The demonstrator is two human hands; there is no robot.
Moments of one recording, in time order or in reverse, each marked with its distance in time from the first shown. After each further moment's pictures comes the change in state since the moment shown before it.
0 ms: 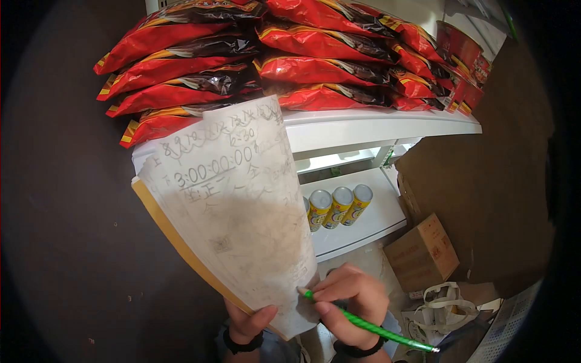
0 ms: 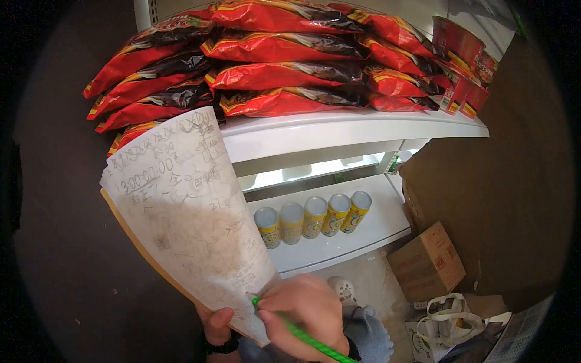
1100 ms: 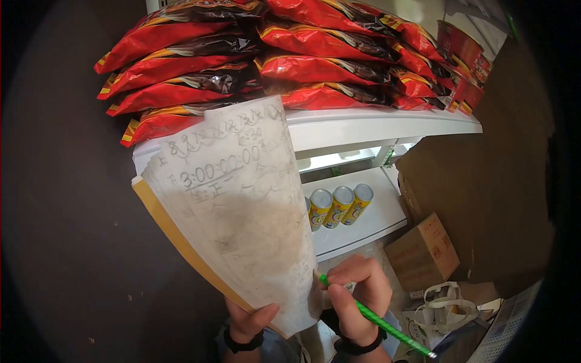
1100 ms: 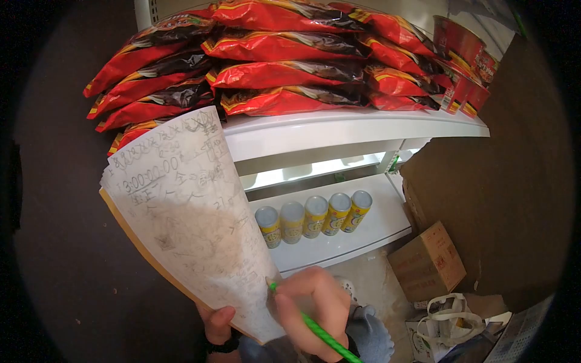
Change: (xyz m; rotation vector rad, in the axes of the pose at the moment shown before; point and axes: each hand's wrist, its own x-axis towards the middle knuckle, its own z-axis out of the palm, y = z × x) left_hand 0.004 -0.001 0.003 -0.014 -0.004 0.043; right_hand -0.005 0.005 0.007 0.062 0.210 0.153
